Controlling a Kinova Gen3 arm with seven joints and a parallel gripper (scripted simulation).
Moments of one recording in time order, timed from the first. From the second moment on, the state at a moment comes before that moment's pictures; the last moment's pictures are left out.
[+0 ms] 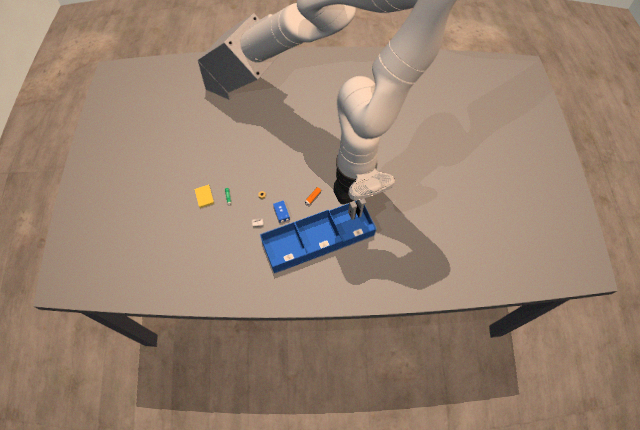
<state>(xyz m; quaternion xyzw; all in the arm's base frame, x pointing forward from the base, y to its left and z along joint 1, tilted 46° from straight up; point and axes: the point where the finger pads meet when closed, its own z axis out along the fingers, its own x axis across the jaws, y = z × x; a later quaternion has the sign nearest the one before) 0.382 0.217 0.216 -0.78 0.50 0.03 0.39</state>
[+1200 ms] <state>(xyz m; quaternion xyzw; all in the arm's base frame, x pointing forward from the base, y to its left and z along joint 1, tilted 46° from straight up) 0.395 0.246 0.183 -0.78 0.49 0.03 0.39</state>
